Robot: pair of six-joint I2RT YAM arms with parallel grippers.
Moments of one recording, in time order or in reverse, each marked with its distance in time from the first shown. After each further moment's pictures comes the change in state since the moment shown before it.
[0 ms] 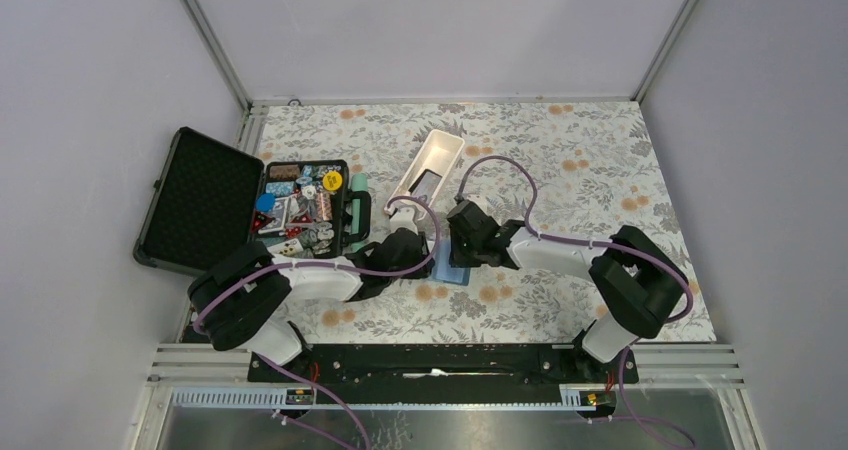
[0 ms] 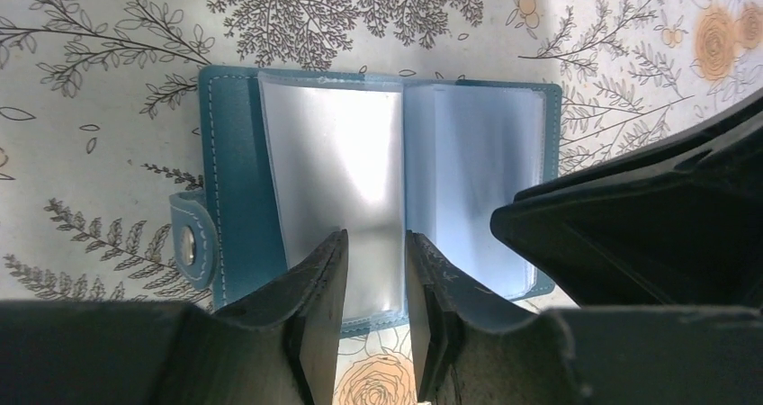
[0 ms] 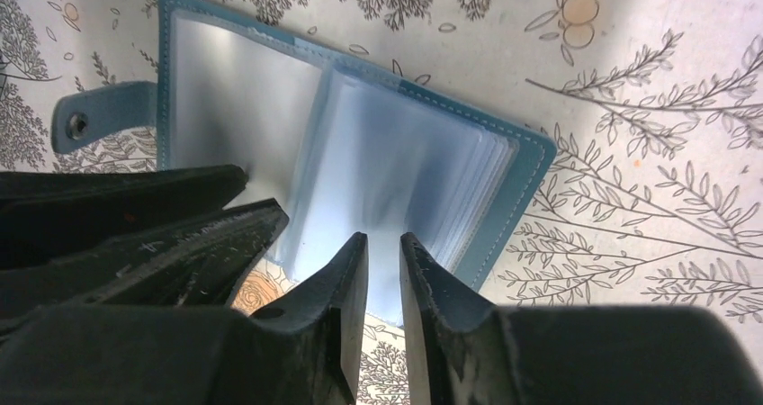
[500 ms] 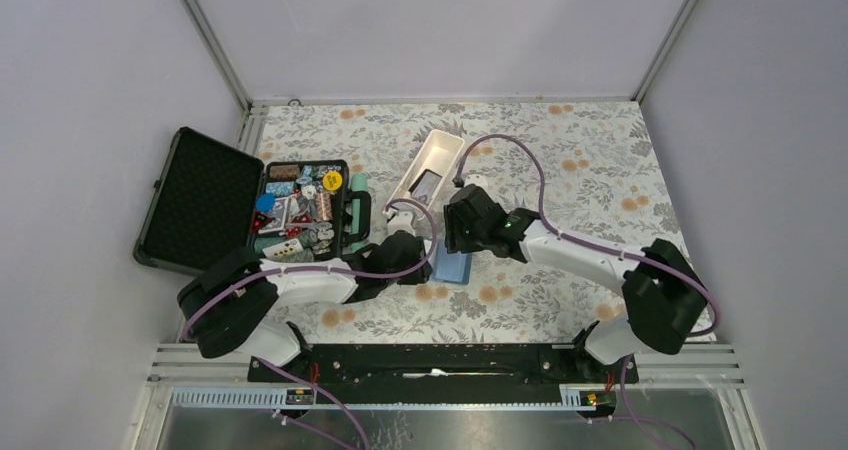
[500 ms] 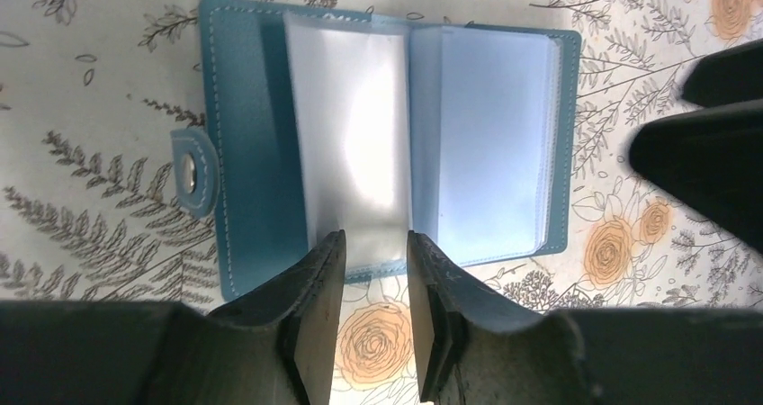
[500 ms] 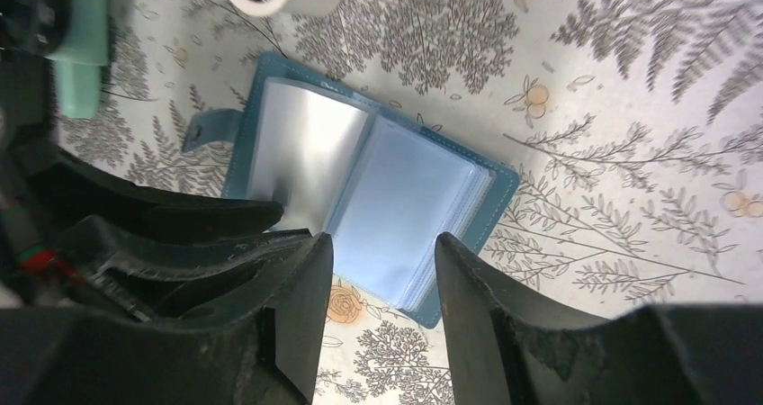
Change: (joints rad) left arm -0.013 -0.054 -0.008 -0.082 0.028 -0.034; right arm -0.001 -0.082 0.129 -0.140 0.057 -0.122
